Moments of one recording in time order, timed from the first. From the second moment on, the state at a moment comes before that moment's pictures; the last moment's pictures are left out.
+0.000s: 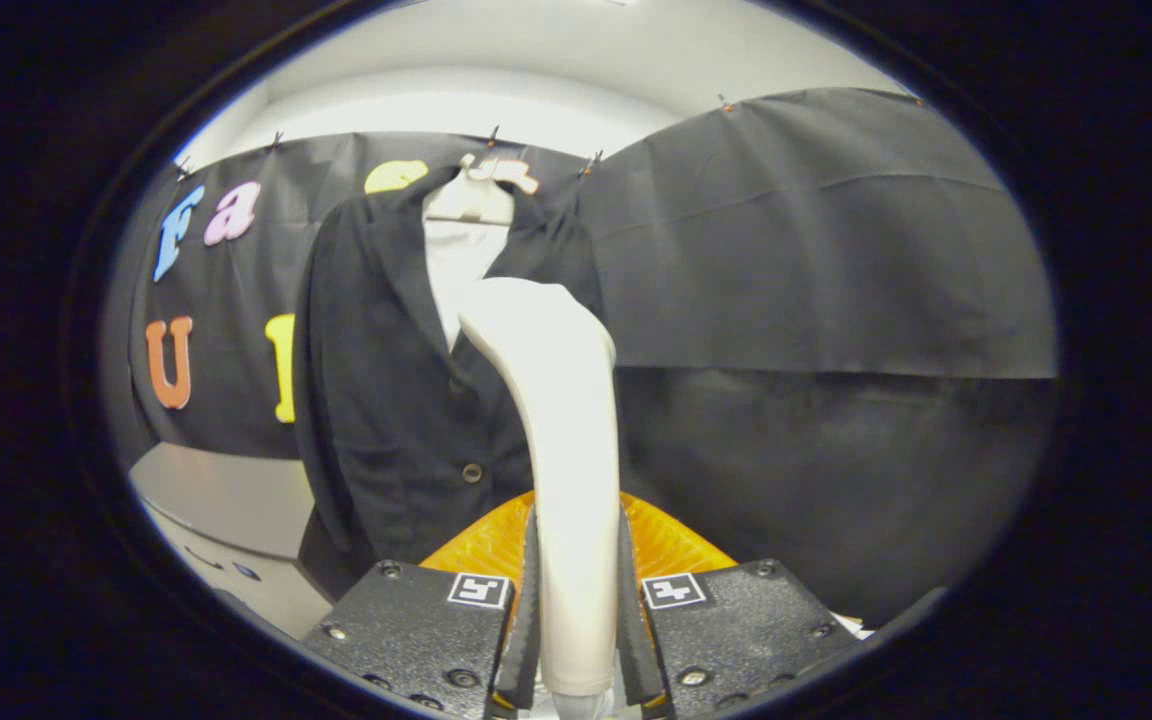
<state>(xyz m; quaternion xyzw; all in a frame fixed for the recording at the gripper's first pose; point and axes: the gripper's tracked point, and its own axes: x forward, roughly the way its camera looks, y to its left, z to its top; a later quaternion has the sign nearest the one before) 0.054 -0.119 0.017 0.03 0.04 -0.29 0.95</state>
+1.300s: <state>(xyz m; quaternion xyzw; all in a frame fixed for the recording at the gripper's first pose) 0.219 -0.236 0.223 0.02 -0.13 -0.19 0.97</state>
